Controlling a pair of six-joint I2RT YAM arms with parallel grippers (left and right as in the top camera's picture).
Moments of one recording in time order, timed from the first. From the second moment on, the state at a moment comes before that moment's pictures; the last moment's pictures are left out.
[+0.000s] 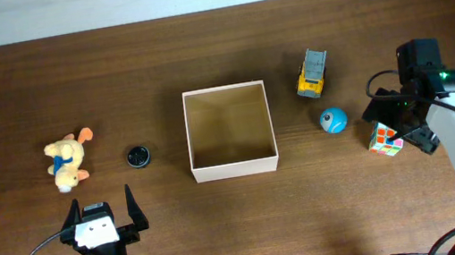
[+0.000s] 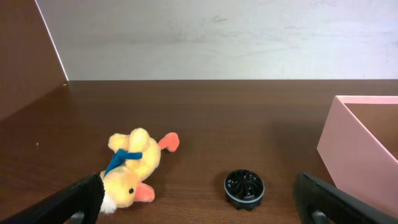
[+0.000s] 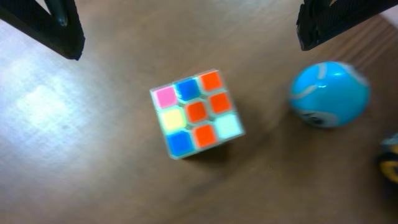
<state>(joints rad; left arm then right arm) 0.11 0.01 0.04 -0.13 -0.03 0.04 -0.15 1.50 1.18 -1.04 0.09 0.57</state>
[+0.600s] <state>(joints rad) 0.11 0.01 0.04 -0.13 -0.03 0.04 -0.12 1.67 1.18 -0.90 0.02 0.28</state>
